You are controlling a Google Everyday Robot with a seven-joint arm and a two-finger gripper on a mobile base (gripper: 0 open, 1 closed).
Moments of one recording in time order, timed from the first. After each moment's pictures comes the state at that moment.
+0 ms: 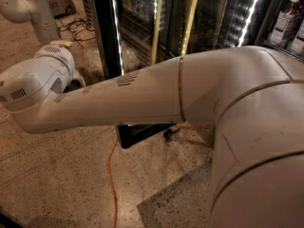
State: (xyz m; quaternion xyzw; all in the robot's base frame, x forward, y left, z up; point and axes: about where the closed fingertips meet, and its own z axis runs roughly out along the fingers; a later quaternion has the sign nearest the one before) arm 0.665 0.227 0.927 -0.50 0.57 -0.40 0.52
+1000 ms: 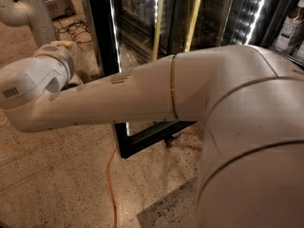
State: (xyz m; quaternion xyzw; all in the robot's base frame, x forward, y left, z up) arm 0.668 0.222 0.926 -0.51 0.57 -0.43 0.49
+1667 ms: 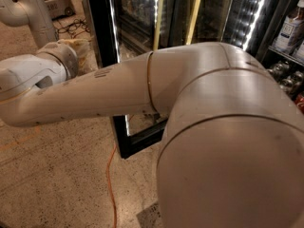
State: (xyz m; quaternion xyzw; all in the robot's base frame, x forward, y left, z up) arm 0.679 0.189 0.924 -0.49 0.58 -0.53 0.38
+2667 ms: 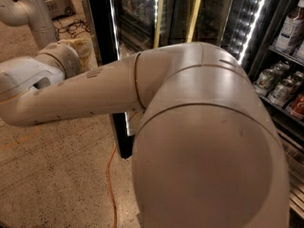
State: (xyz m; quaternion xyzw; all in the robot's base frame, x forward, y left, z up) arm 0.686 0.180 0.922 -0.48 0.57 -0.58 0.34
